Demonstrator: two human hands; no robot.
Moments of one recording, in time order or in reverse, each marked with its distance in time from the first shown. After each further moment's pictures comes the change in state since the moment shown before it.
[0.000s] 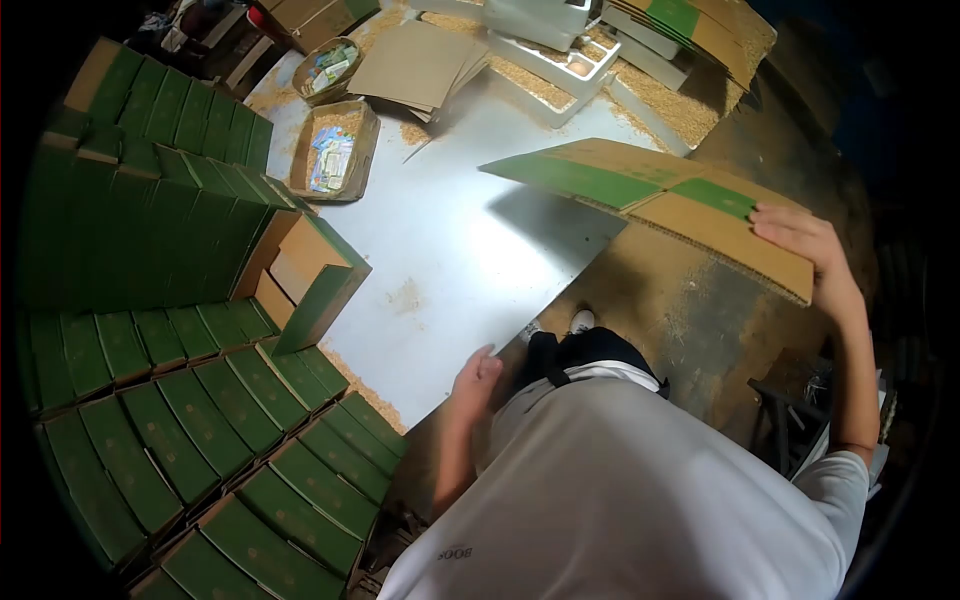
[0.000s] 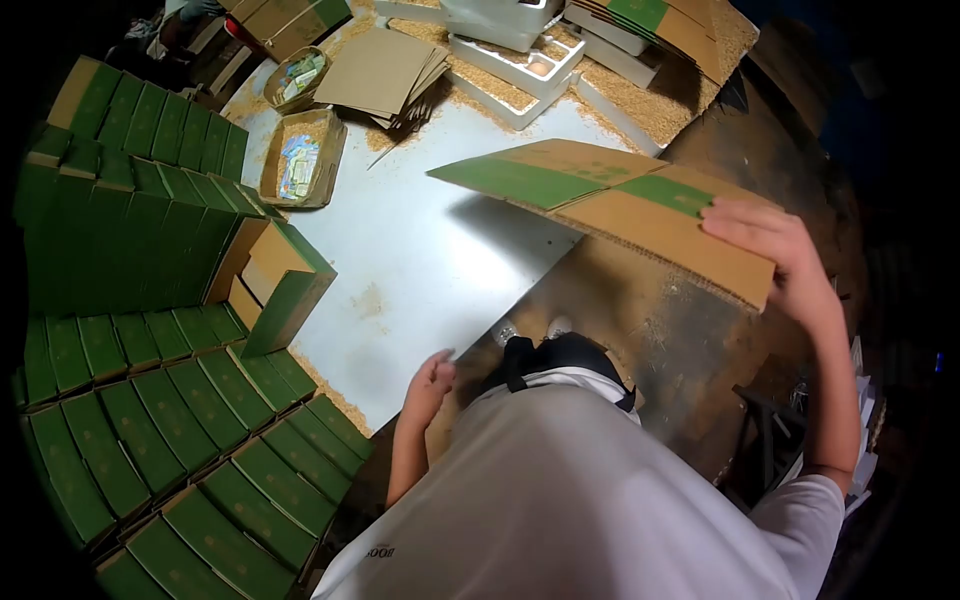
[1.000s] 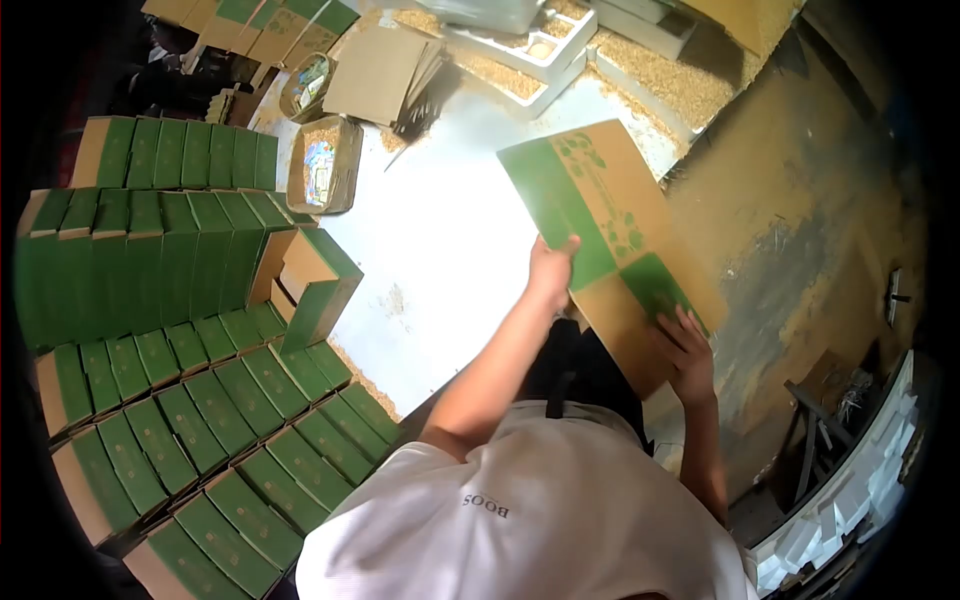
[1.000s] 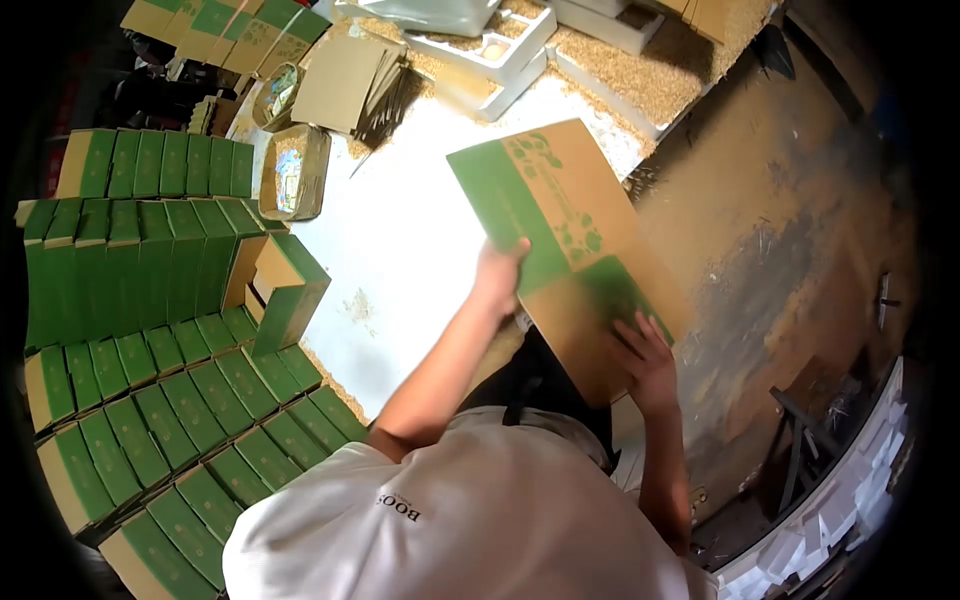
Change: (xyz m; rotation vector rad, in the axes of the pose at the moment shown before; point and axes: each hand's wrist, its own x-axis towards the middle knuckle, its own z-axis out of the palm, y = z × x) left_hand 0.169 0.188 0.213 -0.449 0.061 0.030; right_hand -0.146 0.074 0.265 0.102 0.177 0.310
